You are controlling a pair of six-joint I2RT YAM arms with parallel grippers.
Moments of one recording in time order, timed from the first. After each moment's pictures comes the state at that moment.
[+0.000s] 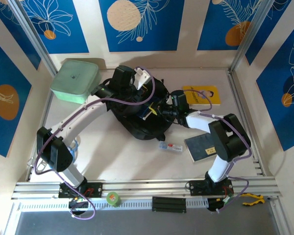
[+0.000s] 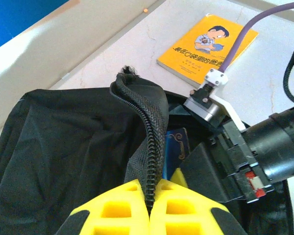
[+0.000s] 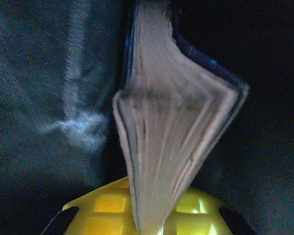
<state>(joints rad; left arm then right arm) -0.63 1.64 1.57 -0.53 0.10 0.19 0.46 1.74 0.91 0.36 -0.50 1.26</state>
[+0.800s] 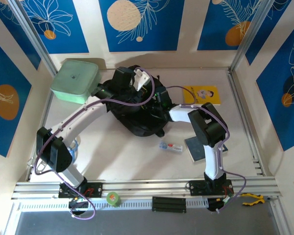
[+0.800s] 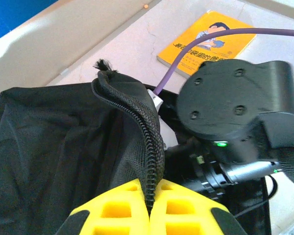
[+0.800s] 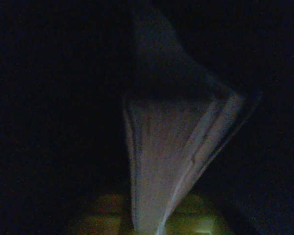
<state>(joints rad) -0.62 1.63 1.52 -0.51 0.10 0.18 0.53 2.06 1.19 0.34 -0.36 1.32</state>
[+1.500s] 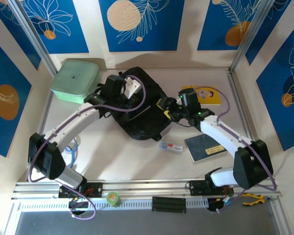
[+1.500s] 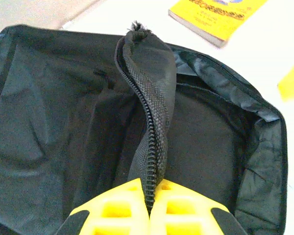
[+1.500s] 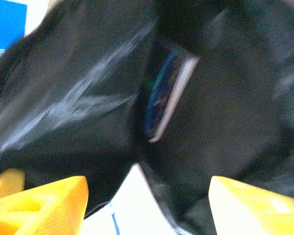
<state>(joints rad) -0.56 1.49 1.33 -0.54 0.13 0.20 0.40 1.33 0.92 -0.28 -0.30 1.10</state>
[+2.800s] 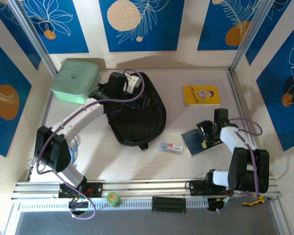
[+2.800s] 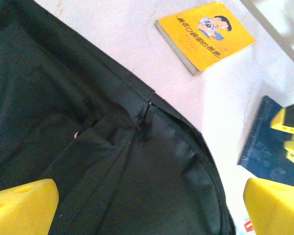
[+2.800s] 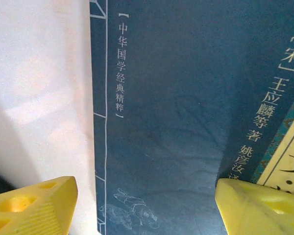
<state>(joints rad) -0.57 1.66 1.43 -0.47 0.27 -0.18 -0.12 1.38 0.65 -0.42 -0.29 0.98</state>
